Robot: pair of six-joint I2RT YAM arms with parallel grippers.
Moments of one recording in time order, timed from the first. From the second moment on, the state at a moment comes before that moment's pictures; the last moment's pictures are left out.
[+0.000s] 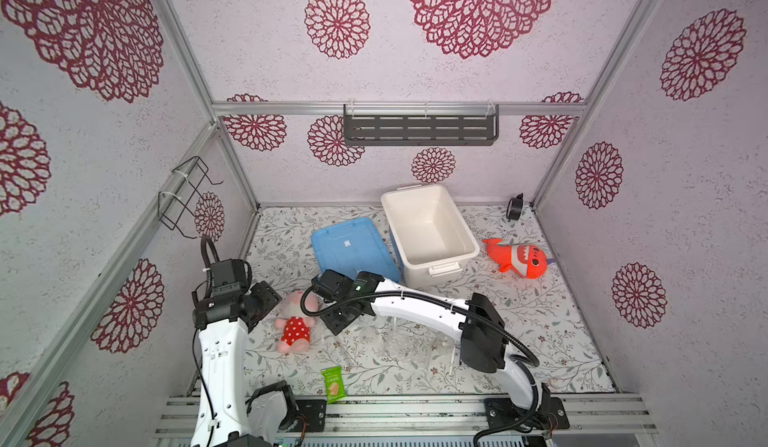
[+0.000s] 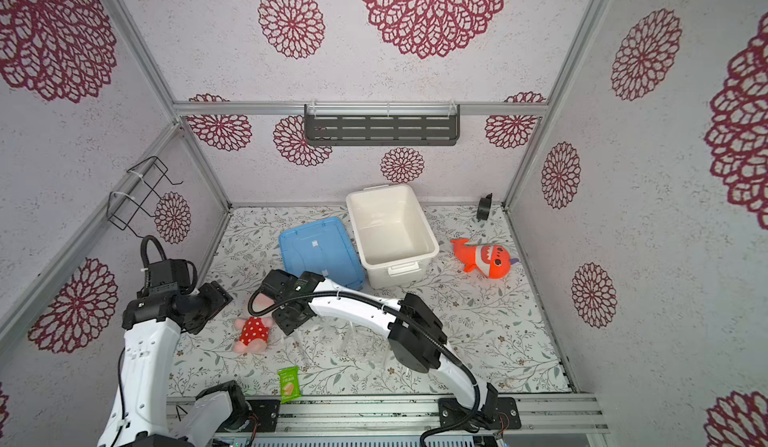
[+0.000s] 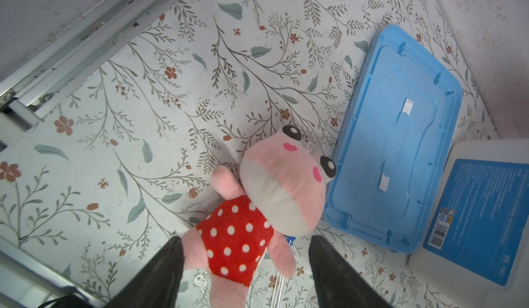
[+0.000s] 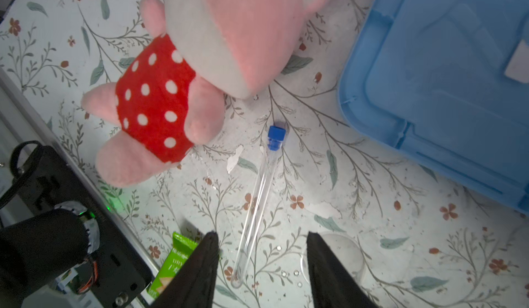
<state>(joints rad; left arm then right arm) 0.34 0.97 0.94 -1.04 0.05 -0.56 1.20 2.25 2.08 -0.94 -0.01 0.38</state>
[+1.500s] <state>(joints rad) 0.38 1.01 0.90 -0.96 0.26 -0.54 1.16 2.56 2.36 -1.04 0.03 0.38</state>
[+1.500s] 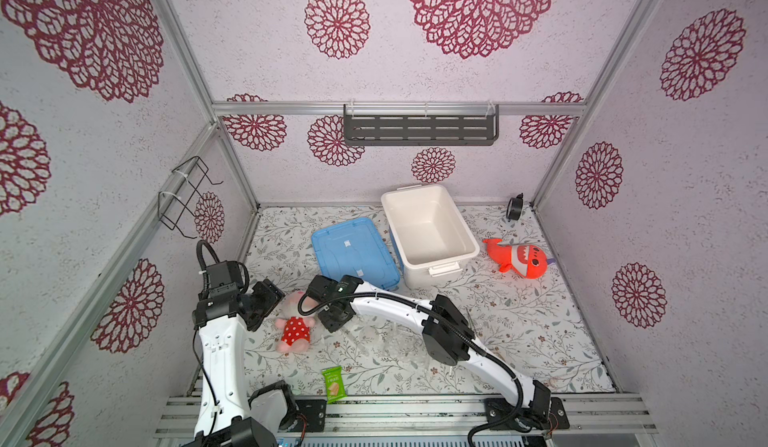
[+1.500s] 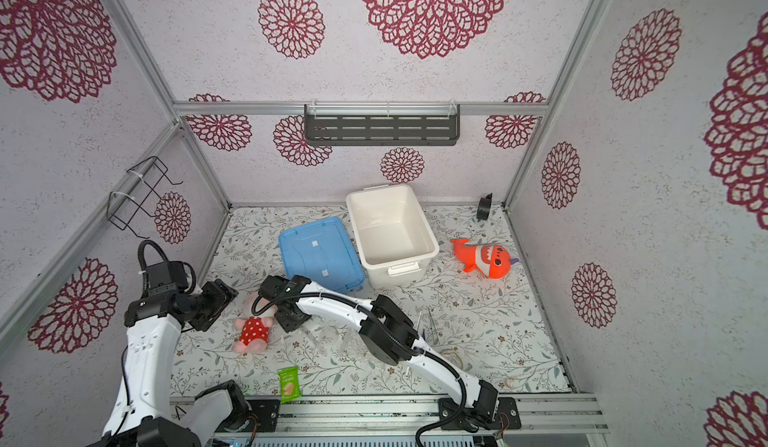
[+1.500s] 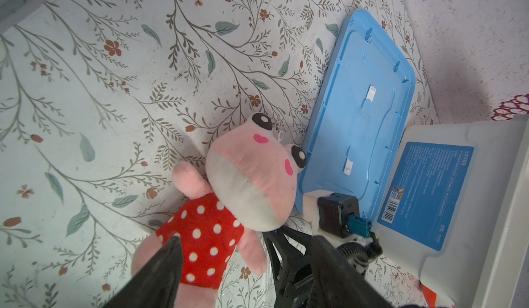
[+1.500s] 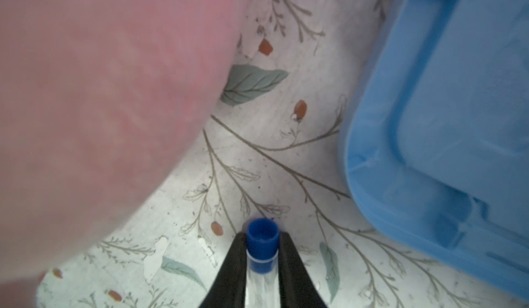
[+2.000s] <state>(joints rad) 0.38 1.05 0.90 -0.95 0.45 -0.54 1.17 2.32 2.13 -0.92 0.01 0.40</state>
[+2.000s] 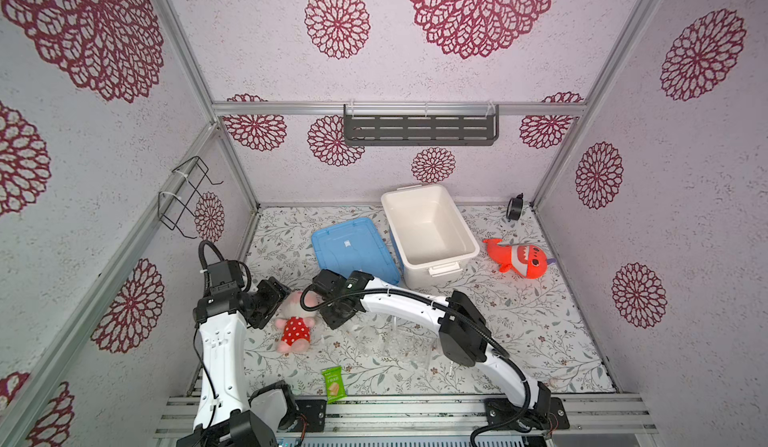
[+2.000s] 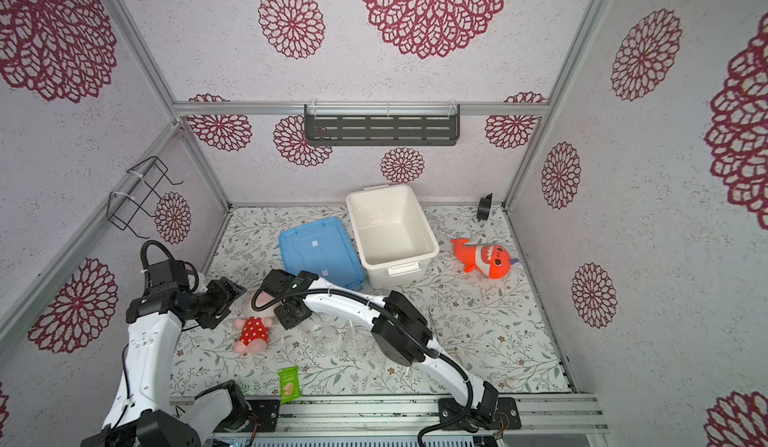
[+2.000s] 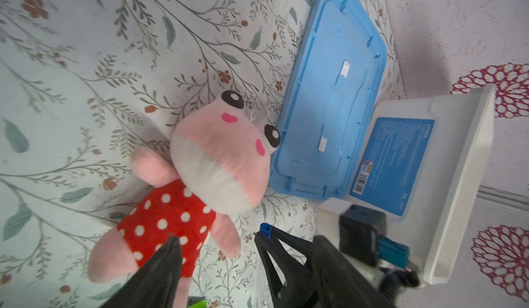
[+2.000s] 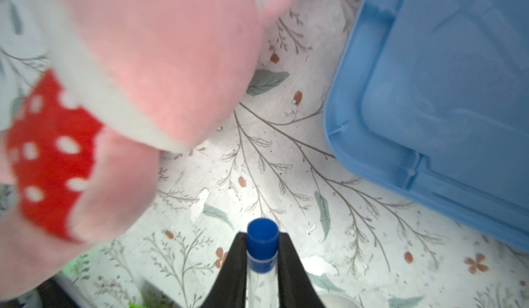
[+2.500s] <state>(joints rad) 0.30 1.08 0.90 -0.91 0.67 -0.59 1.24 1.54 1.23 -0.26 0.06 0.33</state>
